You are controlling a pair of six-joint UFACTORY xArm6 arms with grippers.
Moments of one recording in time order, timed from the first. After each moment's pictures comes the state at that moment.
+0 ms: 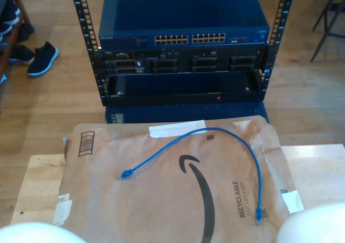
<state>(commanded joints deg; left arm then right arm) 92.3 -32.7 -14.1 7.7 72.2 -8.3 -88.7 -46.9 -11.4 9.5 65.3 -10.2</state>
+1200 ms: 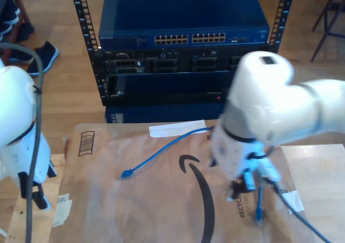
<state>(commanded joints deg) 9.5 -16.7 -43.9 -5.7 72.9 -87.7 29.8 -0.9 -52.2 10.2 55.5 92.7</state>
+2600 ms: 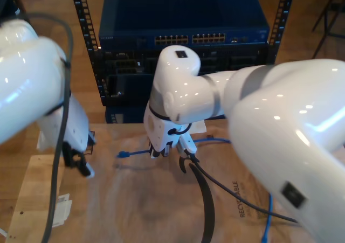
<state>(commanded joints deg) 3.8 -16.7 -53.9 -21.2 77.0 -91.6 31.2 11.8 -64.9 15.2 47.1 97.5</state>
